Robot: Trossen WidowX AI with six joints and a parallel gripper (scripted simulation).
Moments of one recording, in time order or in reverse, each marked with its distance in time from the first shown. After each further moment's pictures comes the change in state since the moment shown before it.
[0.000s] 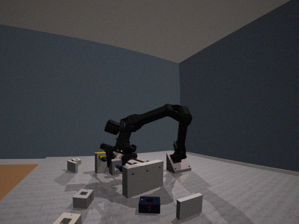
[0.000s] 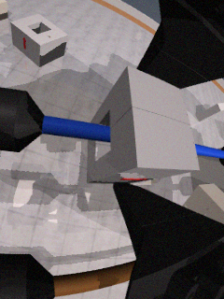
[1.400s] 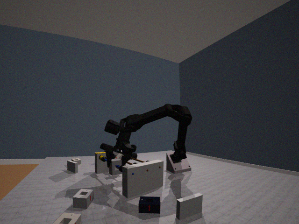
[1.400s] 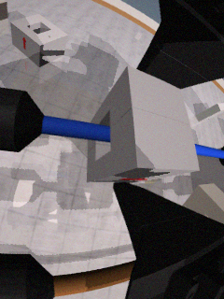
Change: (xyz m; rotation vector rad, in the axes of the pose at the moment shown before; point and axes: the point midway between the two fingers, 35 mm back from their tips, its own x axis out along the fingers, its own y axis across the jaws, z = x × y) arm 0.000 0.000 0.000 0.000 0.000 0.000
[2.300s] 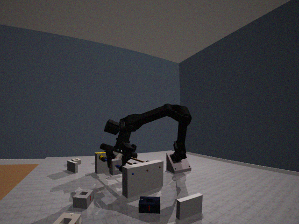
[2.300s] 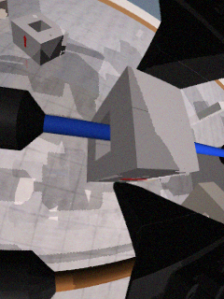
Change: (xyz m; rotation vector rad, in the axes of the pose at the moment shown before) arm -0.001 0.000 0.001 0.004 -0.003 0.015
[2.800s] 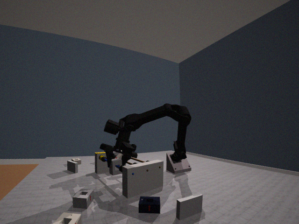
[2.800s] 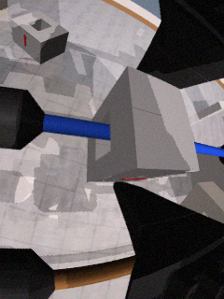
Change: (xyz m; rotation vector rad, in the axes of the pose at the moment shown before) arm 0.000 0.000 0.000 -0.001 0.000 0.010
